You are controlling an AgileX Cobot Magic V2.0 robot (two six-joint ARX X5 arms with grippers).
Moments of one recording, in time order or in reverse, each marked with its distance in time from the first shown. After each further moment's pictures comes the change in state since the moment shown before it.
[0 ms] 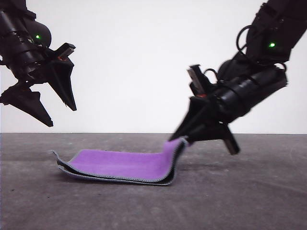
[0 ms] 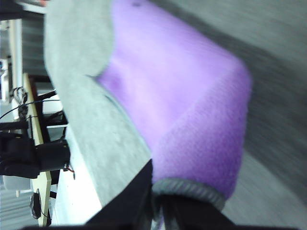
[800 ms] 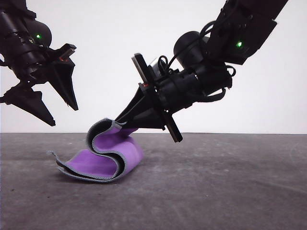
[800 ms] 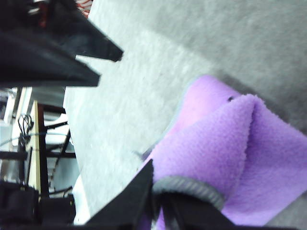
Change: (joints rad) left_arx 0.001 0.000 0.000 0.033 0.000 0.000; right_arx 0.187 0.037 0.000 0.529 0.127 0.380
